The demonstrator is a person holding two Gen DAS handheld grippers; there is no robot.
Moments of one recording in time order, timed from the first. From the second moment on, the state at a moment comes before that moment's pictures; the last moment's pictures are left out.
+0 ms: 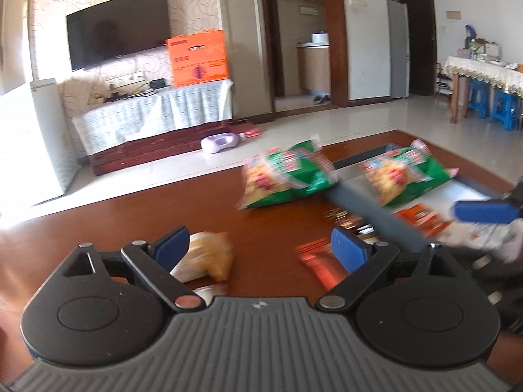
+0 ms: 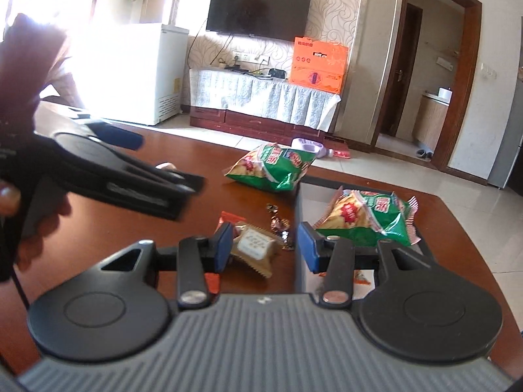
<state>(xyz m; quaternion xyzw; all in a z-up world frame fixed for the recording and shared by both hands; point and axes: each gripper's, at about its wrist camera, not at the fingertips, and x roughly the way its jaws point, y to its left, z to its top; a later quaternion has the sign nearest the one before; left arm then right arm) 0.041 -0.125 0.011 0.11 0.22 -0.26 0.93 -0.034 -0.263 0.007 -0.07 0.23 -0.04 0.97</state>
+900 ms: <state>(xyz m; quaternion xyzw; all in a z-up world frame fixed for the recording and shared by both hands) 0.108 -0.093 -0.049 0.08 0.33 -0.20 0.92 -0.020 -0.255 -0.013 -0.08 0.27 -0.02 0.96</state>
